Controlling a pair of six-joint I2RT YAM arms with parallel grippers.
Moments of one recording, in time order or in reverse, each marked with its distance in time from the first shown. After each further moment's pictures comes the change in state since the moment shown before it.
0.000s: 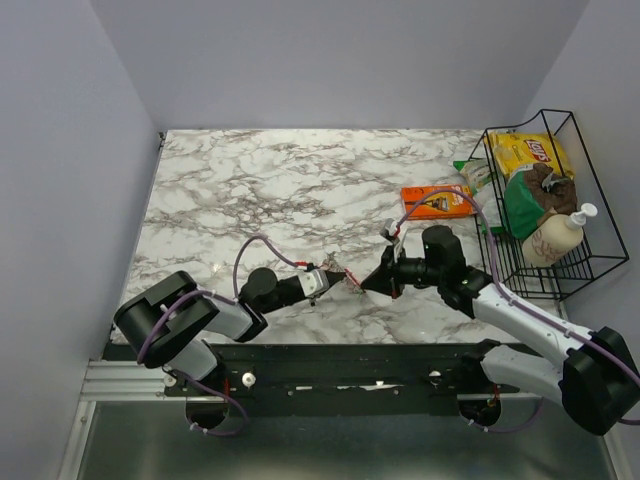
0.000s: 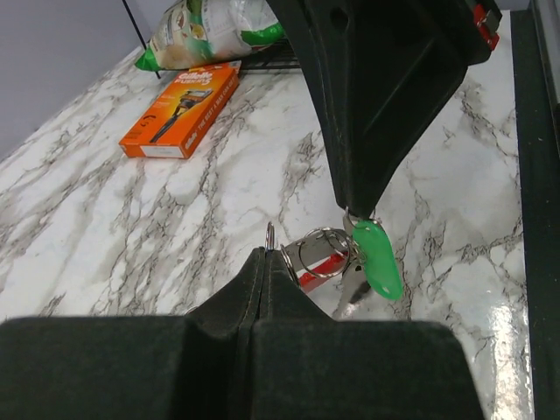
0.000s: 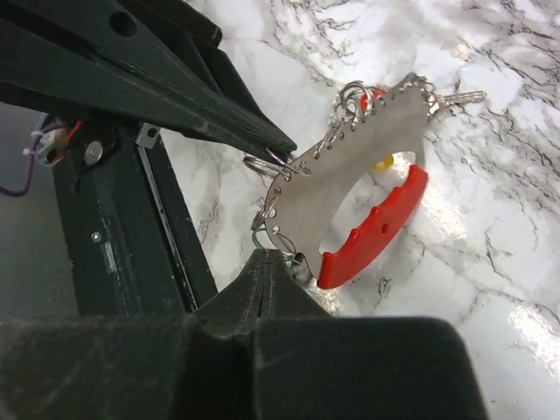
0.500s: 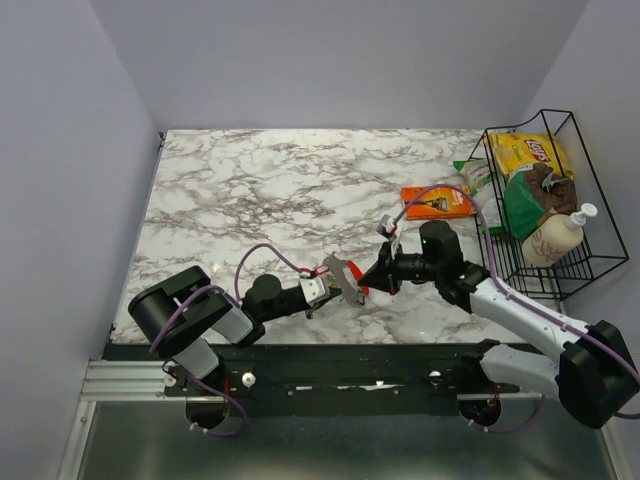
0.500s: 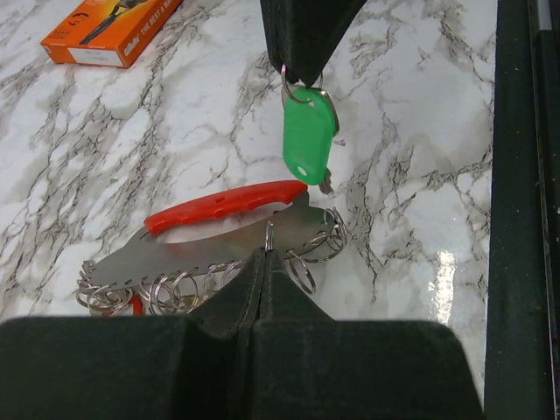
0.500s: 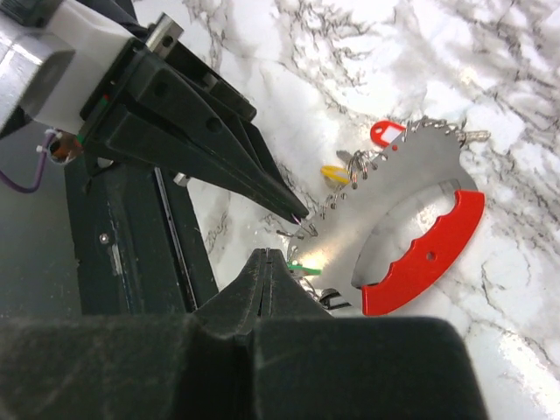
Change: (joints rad) left arm -0.017 0.094 -0.061 -0.006 -0.001 -0.050; right arm -0.001 0.019 0.050 0.000 -0.044 -0.035
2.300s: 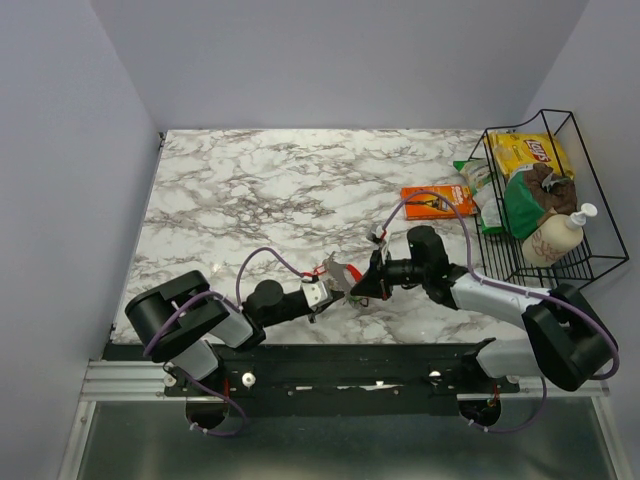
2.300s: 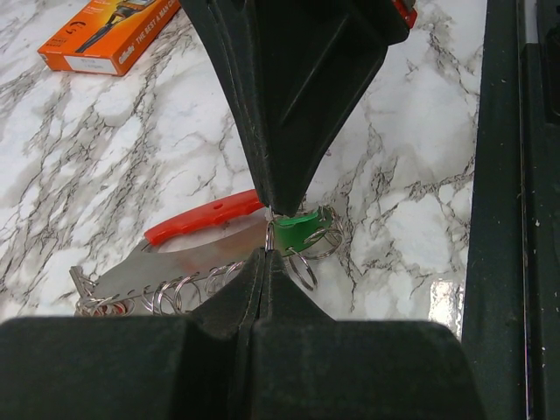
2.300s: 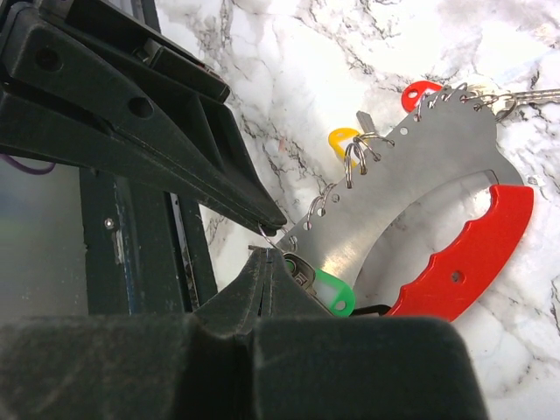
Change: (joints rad) left arm -0.072 -0.029 -0.015 0.000 -0.084 -0.018; right arm 0.000 0.242 -0.070 0.248 -0.111 0.056
